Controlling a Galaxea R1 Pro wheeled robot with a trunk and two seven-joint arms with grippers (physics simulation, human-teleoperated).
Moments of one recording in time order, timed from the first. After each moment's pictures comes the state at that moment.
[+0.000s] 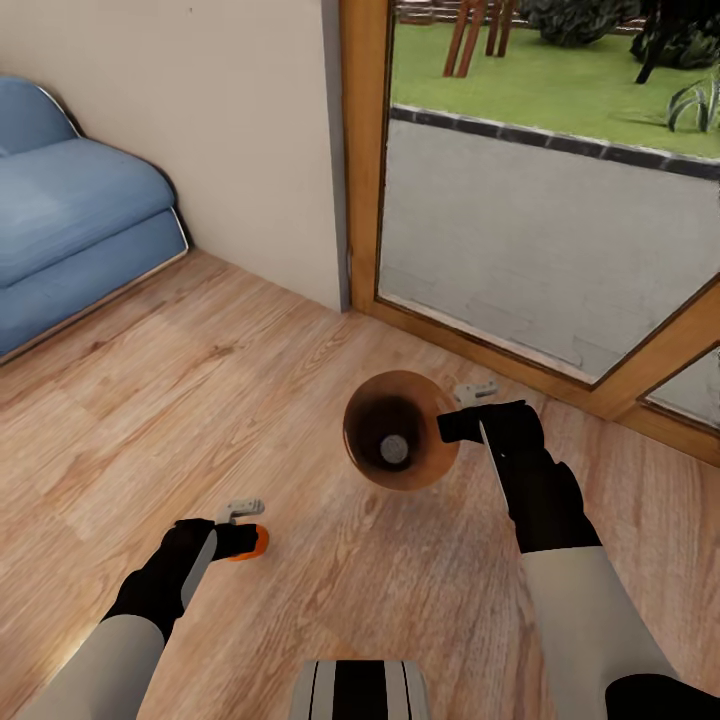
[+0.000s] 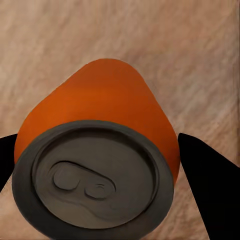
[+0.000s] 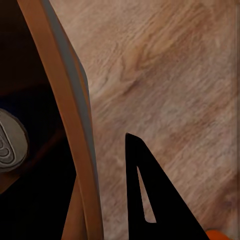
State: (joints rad) left arm -0.65 0.04 0.07 -0.77 0.04 0.67 -0.09; right arm -0.83 0.07 0.04 -1.32 0.37 1.05 0.32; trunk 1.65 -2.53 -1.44
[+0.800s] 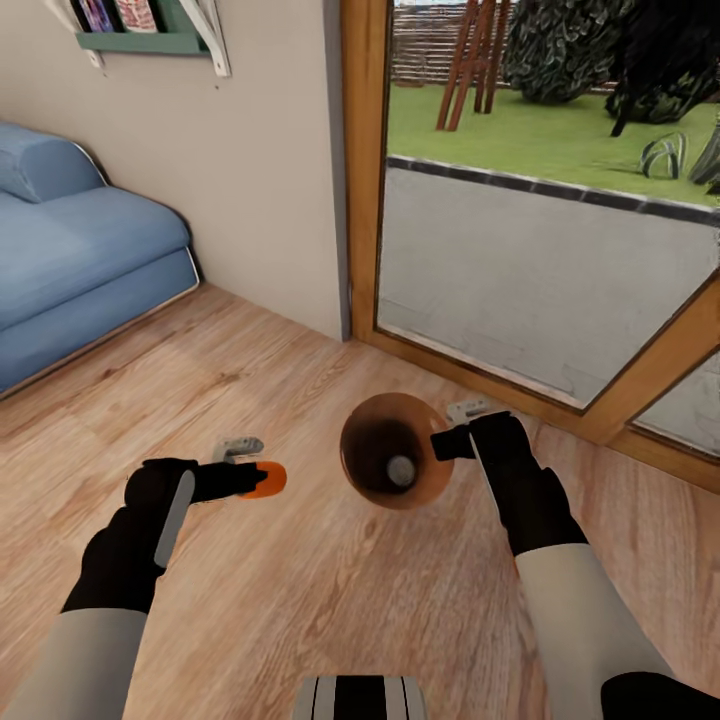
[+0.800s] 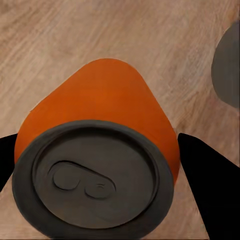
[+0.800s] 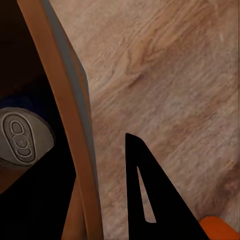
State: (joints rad) left arm -0.64 0.05 0.07 -1.30 0.08 1.05 -0.27; right arm -0.83 0.08 0.05 -1.19 0.36 1.05 0.32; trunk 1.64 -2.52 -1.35
